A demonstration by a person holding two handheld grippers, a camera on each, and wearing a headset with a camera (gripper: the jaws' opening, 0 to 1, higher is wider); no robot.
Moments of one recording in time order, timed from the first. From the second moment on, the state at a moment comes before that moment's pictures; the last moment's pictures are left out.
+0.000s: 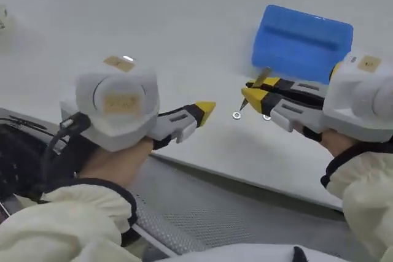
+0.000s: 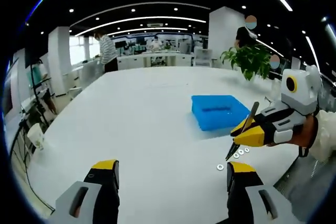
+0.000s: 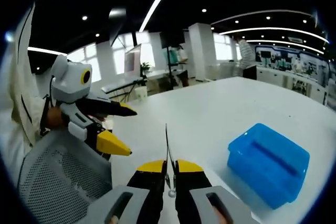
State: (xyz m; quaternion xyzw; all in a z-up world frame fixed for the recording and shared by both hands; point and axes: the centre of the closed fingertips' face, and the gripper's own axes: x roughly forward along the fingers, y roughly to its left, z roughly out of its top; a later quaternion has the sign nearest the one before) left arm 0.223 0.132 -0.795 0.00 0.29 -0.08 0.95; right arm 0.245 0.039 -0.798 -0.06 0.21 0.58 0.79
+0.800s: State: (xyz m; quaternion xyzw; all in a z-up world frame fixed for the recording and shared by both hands) left arm 0.218 0.129 -0.803 0.04 0.31 -0.08 0.95; right arm 0.249 0.040 -0.819 -0.07 0.22 0.57 0.78
